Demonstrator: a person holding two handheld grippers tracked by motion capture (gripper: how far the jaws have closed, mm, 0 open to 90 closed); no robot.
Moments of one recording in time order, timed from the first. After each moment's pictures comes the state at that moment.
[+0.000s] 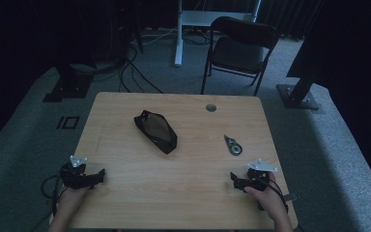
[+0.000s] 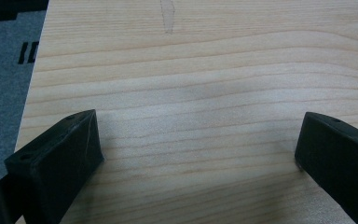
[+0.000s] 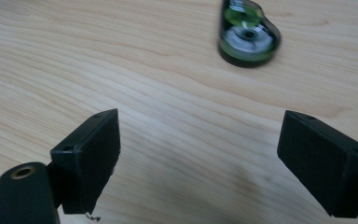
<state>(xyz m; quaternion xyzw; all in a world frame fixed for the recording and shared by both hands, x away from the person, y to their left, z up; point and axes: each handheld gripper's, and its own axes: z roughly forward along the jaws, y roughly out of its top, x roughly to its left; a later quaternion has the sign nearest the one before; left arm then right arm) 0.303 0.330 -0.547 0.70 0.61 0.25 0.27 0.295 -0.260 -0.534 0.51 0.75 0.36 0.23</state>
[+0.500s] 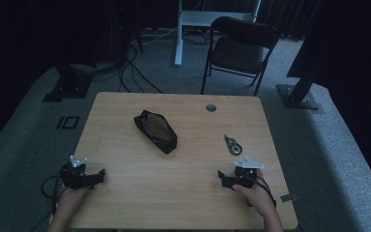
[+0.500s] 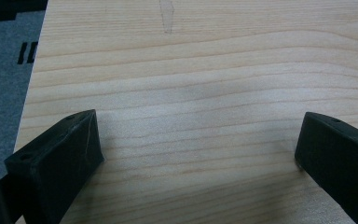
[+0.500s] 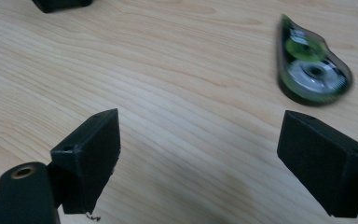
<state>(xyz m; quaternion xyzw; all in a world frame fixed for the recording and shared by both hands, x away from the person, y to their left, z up) 0.303 0.330 -0.547 0.70 0.61 0.25 0.27 0.302 -0.222 -0.529 0.47 0.77 0.38 0.21</state>
